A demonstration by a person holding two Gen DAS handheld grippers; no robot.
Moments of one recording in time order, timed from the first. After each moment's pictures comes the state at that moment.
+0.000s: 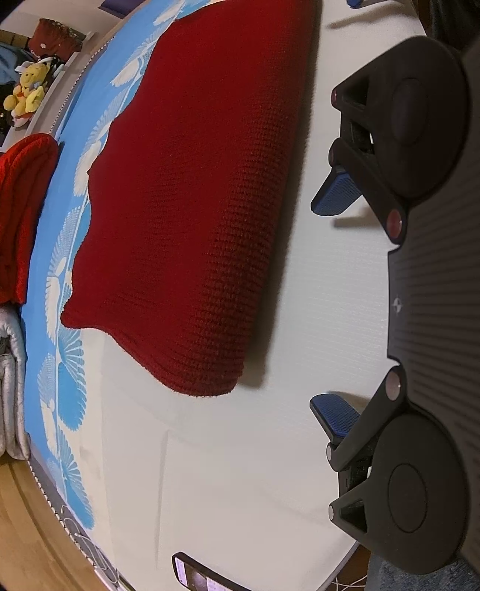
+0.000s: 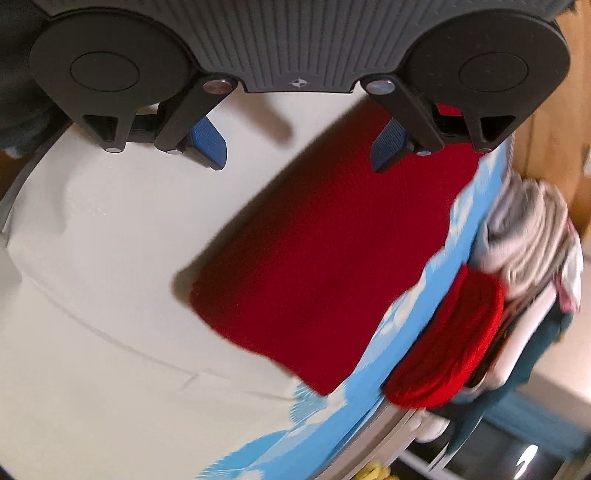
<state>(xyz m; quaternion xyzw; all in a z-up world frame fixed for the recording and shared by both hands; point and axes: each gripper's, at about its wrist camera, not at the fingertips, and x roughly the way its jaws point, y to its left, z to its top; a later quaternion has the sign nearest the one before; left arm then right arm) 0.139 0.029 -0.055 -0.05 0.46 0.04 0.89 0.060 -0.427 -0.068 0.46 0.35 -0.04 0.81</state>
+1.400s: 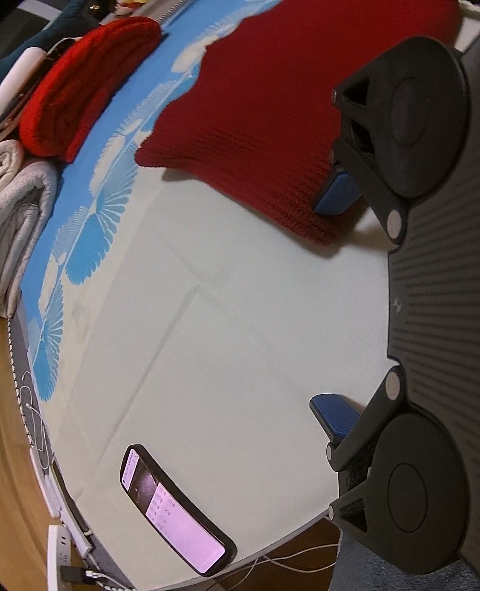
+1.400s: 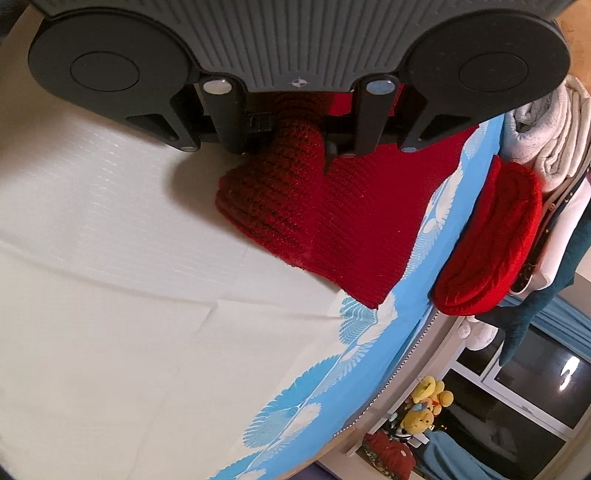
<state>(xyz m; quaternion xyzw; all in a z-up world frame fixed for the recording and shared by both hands) 0.157 0.117 -0.046 -0.18 0.43 0.20 0.86 0.112 -0.427 -0.086 0.48 0.25 -0.17 0.82</state>
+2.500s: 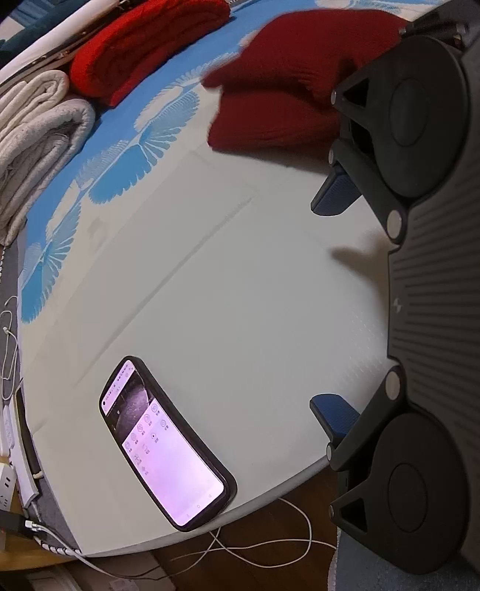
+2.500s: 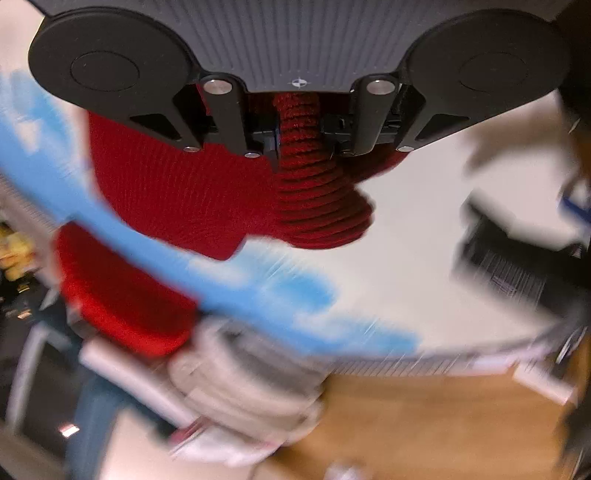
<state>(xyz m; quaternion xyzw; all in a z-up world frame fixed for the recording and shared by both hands) 0.139 0.210 -0.035 -0.28 0.43 0.23 0.82 0.118 -0.026 -0.053 -0.22 0.22 0.23 0.92</state>
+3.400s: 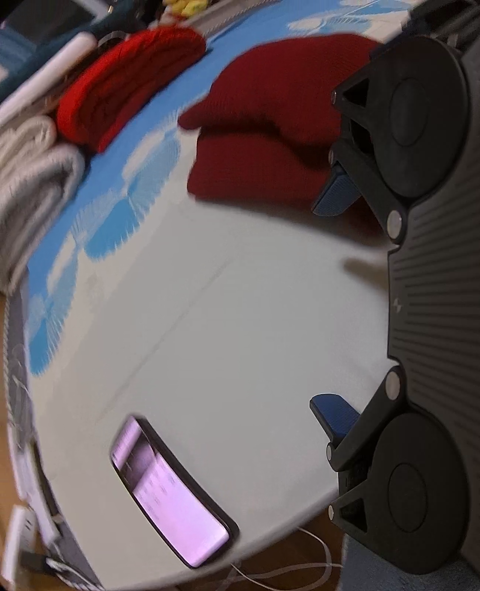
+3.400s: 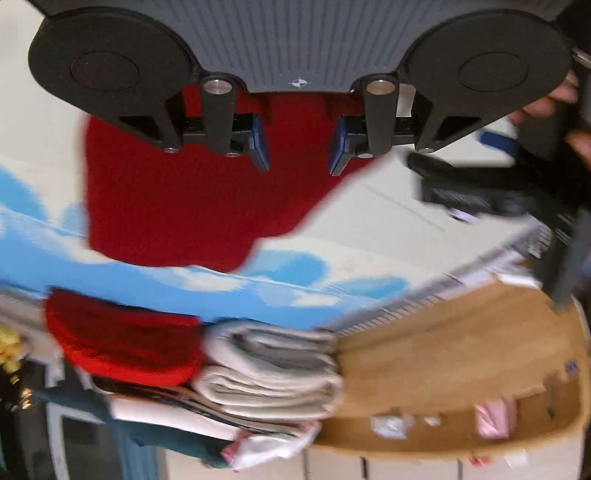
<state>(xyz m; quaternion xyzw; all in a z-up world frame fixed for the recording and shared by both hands) 0.144 0.169 -0.025 -0.26 0.41 0.17 0.86 0.102 -0.117 -0.013 -0.04 0.26 0.25 0.93</state>
